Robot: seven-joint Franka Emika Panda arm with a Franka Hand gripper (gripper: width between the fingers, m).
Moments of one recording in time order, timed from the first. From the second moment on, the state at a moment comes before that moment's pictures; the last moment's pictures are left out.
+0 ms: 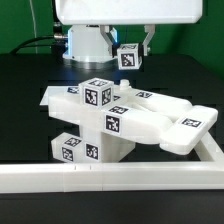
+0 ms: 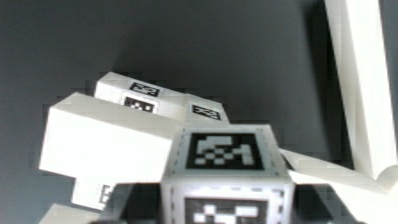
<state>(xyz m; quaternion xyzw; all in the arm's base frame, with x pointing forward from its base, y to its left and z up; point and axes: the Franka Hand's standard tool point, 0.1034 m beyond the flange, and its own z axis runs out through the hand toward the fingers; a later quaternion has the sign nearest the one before) 0.547 0.025 0.146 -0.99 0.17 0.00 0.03</state>
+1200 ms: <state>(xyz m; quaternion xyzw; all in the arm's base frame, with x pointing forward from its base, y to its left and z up) 0.574 0.013 0.133 -0.99 0.13 0.00 0.01</state>
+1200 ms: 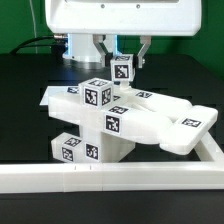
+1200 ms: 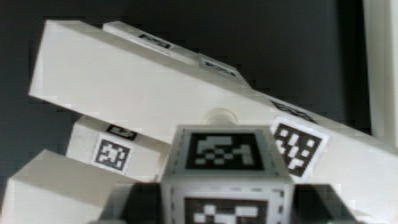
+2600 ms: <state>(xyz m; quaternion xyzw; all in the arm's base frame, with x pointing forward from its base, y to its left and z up) 0.570 0.014 0.128 -0.99 0.13 -0.01 0.01</state>
